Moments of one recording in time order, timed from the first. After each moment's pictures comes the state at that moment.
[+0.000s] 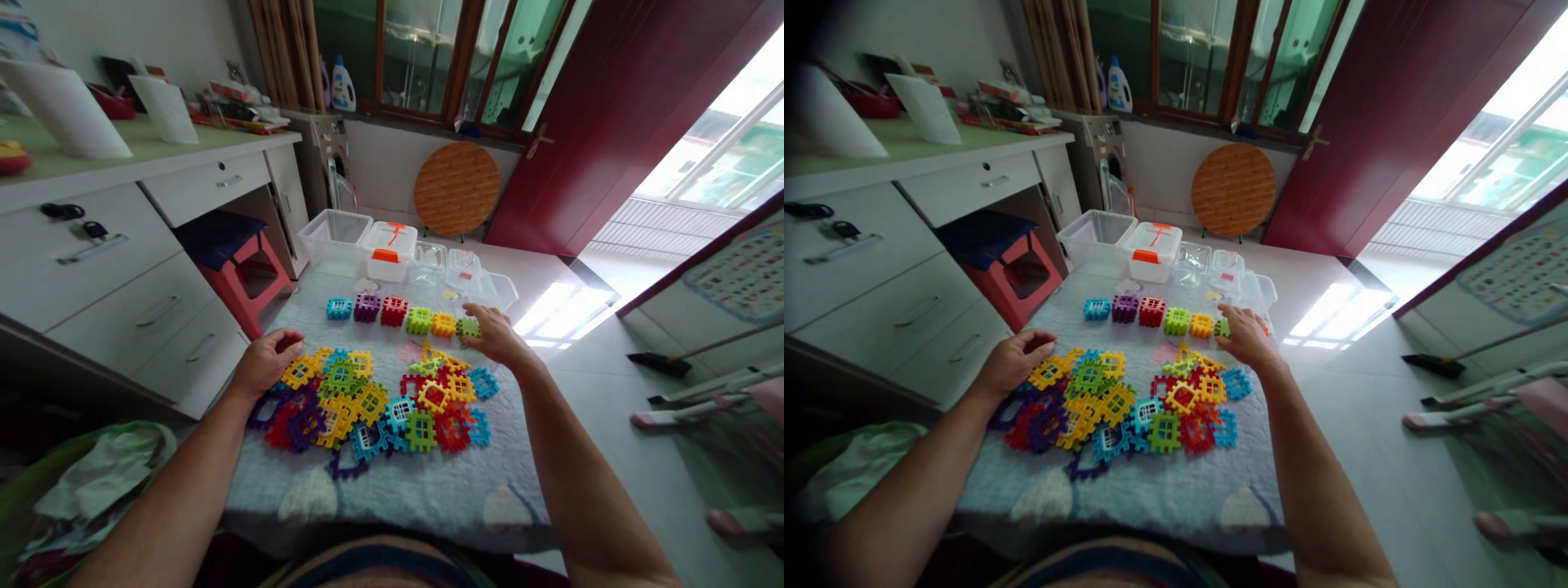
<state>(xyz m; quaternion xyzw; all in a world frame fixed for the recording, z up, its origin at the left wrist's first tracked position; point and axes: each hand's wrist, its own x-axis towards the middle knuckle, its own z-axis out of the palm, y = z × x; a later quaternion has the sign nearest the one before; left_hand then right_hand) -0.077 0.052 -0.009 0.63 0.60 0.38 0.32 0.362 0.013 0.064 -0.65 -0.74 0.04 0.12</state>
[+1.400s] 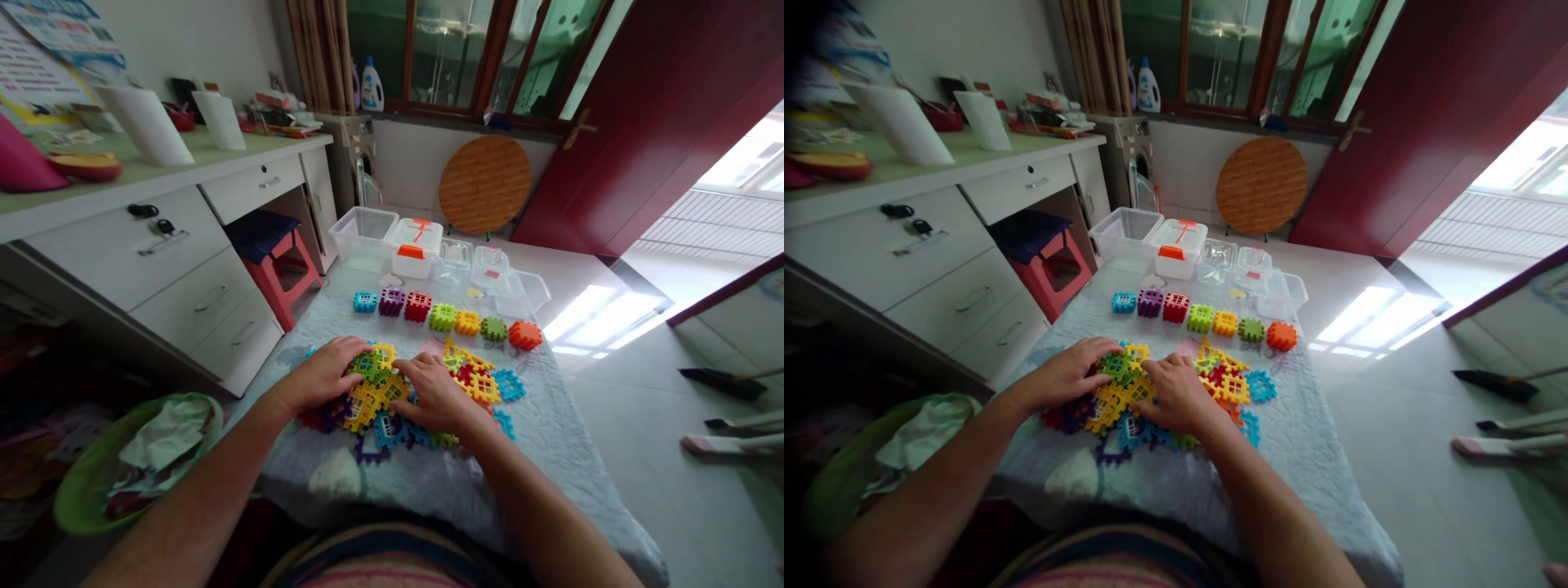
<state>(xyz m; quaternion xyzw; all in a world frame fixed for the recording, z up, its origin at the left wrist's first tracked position) -0.030 0.006 0.041 0.86 0.40 0.18 0.24 0.210 -0.046 0.039 -0.46 -0.86 0.15 0.16</state>
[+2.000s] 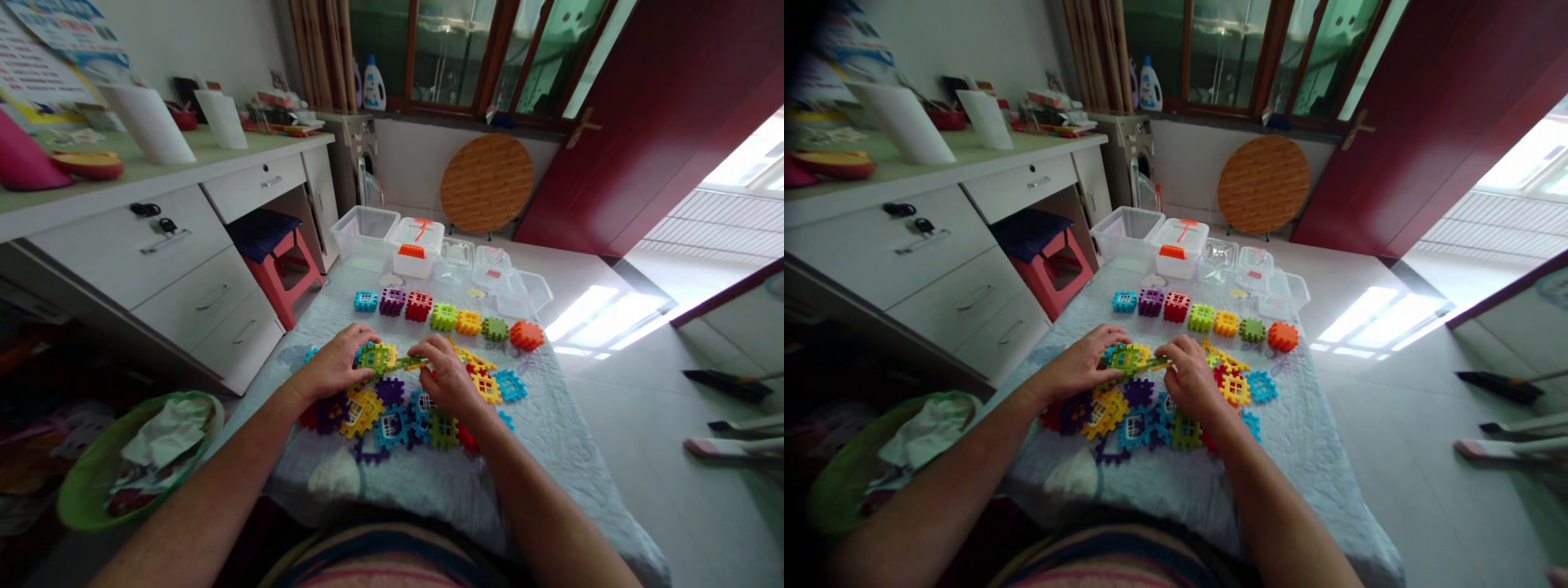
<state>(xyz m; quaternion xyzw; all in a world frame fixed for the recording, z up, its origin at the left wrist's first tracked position) -0.015 0.015 0.042 0.86 0.41 0.20 0.23 0.224 -0.034 0.030 -0.46 -0.79 0.19 0.37</state>
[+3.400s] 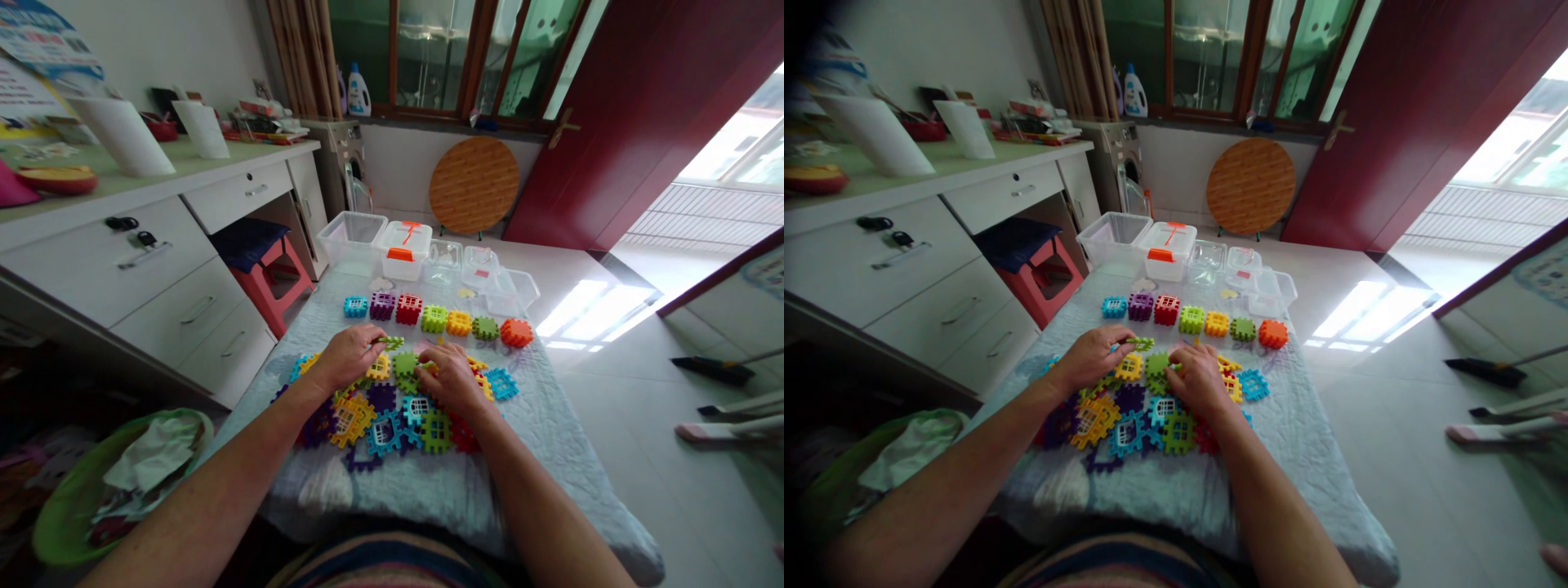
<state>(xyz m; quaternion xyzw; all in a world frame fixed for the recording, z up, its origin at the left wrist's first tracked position) 0.026 0.028 0.057 0.87 0.42 0.21 0.18 0.250 -0.030 0.018 -0.55 -0.78 0.09 0.27</state>
